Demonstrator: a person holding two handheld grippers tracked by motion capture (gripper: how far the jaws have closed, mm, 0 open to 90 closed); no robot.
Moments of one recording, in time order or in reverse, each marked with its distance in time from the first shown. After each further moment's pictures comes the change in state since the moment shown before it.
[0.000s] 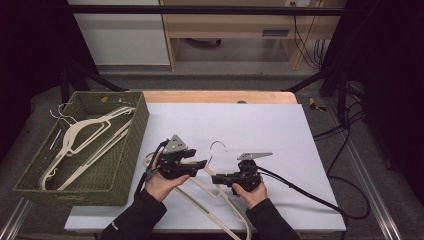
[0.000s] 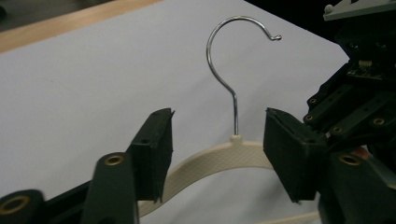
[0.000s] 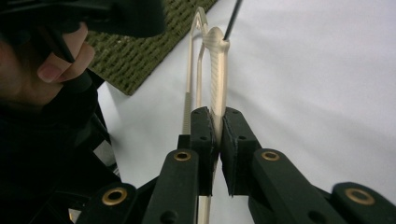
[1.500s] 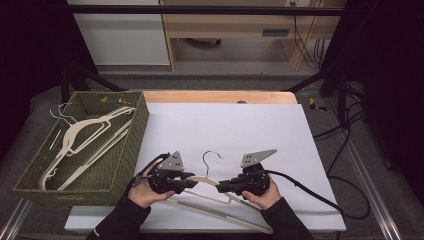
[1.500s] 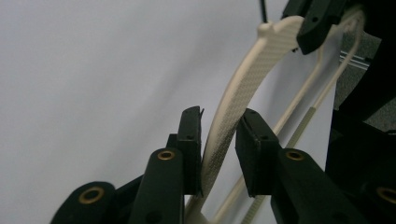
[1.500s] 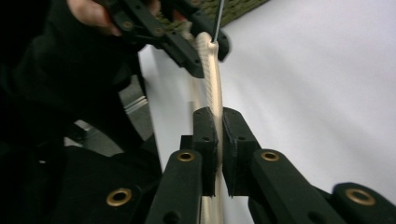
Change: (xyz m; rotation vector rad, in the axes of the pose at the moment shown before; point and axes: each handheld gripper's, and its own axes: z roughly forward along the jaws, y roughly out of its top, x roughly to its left) left arm -0.007 -0.019 -0.013 0.228 -0.236 0.235; right arm 0.030 0.013 -0.032 0.132 0.088 -0.302
